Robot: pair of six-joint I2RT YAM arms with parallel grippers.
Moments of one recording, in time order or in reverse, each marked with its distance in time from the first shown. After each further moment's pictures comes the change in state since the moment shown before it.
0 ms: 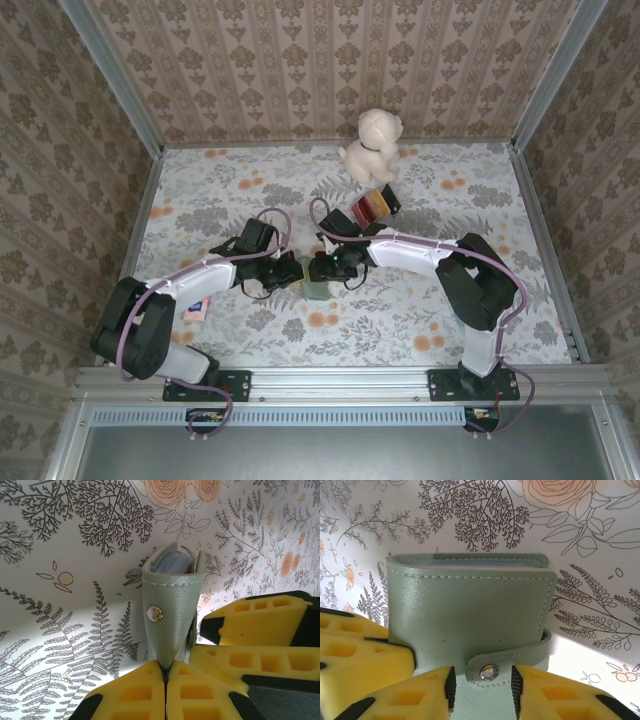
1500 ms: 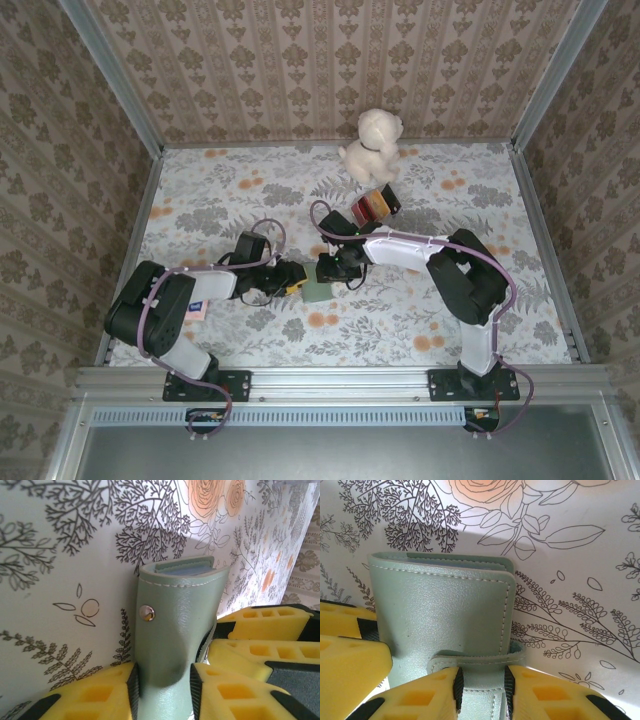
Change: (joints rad) left arm 0.072 0.129 -0.194 0.449 0.164 -0.146; right arm -0.016 0.058 0.029 -0.068 0.074 0.002
